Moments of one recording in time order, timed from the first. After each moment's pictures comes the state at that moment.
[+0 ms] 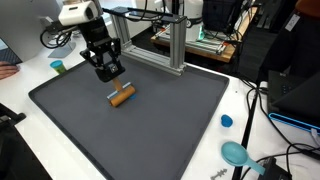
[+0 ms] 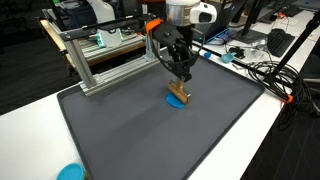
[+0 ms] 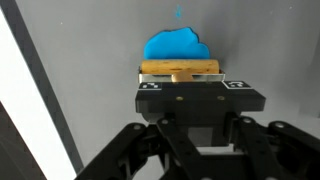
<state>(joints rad) -0.11 0.45 0.04 -1.77 0.10 2.25 -1.58</state>
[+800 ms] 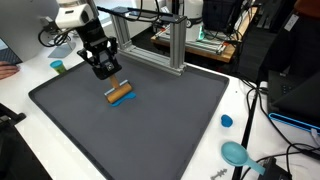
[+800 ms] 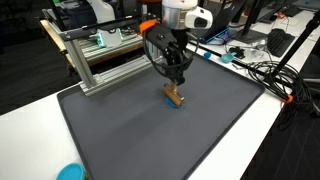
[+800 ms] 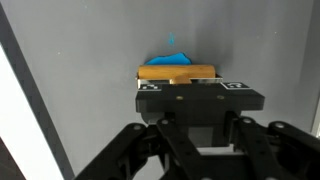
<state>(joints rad) -0.12 0.47 0.02 -1.73 0.03 2.19 -1.54</state>
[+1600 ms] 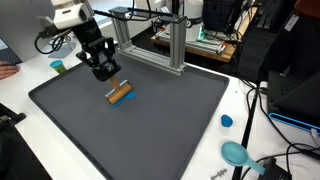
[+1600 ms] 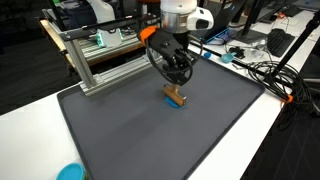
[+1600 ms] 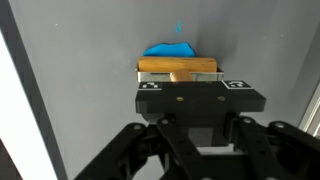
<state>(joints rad) -0.18 0.51 0.08 -1.67 0.10 2.15 -1.73</state>
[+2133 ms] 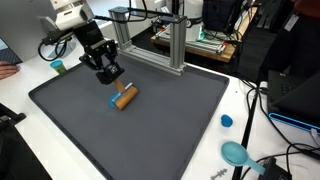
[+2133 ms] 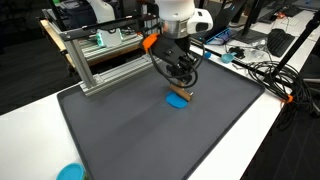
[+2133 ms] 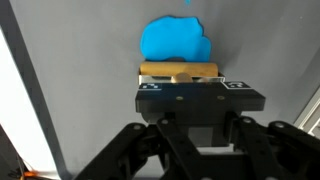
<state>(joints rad) -0.21 0.53 0.11 -1.67 0.22 2.14 -1.88</state>
